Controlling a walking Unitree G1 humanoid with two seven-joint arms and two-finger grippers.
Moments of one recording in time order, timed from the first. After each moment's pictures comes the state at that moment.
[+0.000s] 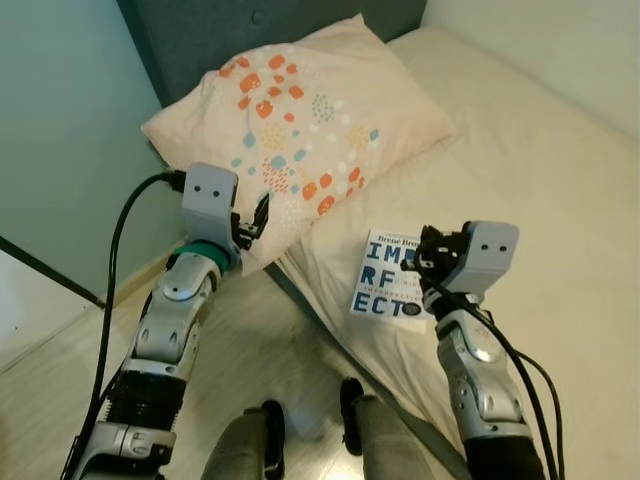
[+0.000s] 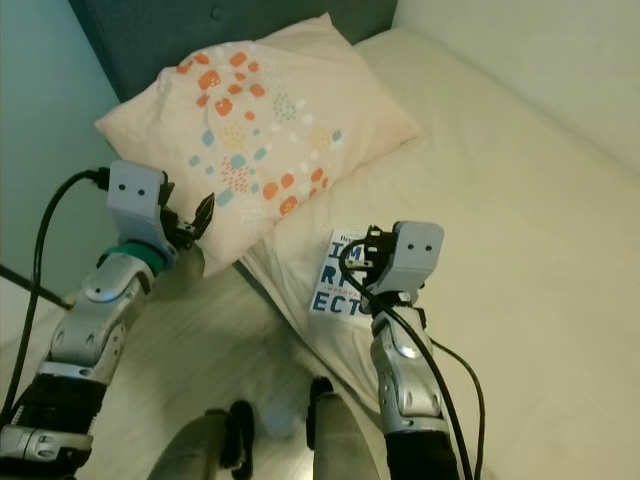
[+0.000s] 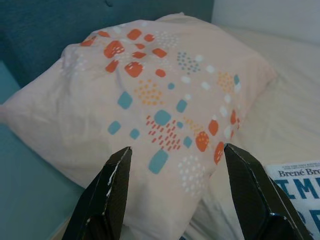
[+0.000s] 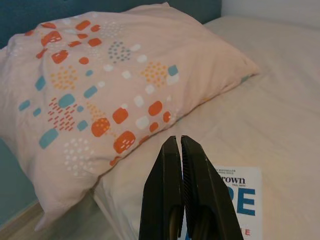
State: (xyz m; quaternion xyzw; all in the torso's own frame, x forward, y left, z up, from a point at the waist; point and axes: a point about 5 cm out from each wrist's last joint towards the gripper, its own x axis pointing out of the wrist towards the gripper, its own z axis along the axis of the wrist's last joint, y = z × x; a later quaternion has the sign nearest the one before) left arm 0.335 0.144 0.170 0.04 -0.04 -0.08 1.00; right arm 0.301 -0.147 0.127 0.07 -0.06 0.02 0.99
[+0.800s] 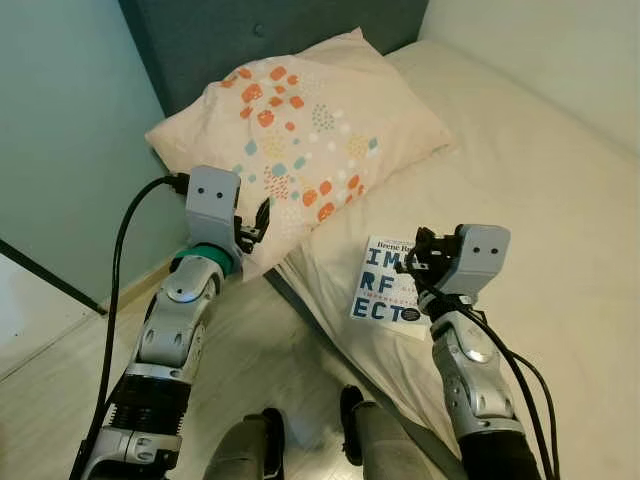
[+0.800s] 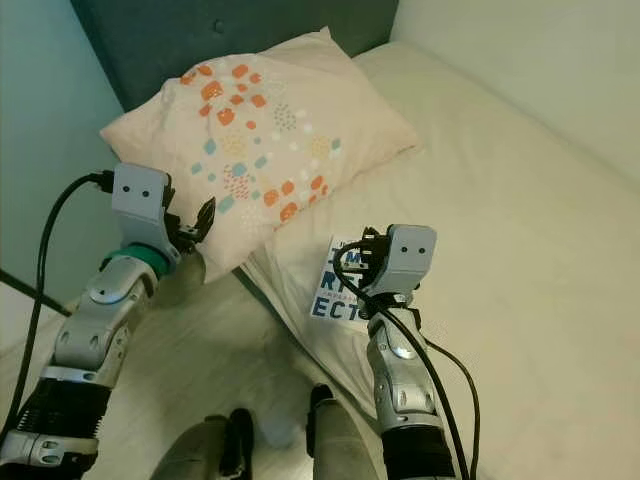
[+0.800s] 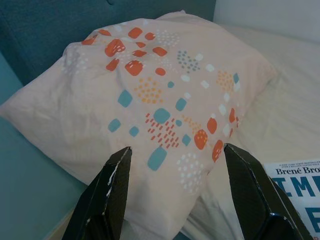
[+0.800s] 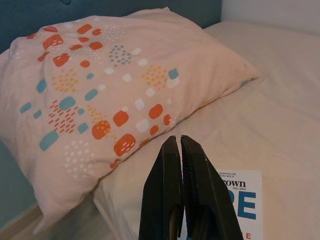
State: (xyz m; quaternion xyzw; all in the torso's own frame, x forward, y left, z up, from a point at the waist) left arm 0.332 0.139 0.167 0.04 -0.03 -0.07 1.00; right arm 0.304 -0.145 0.118 0.07 -0.06 0.02 0.99
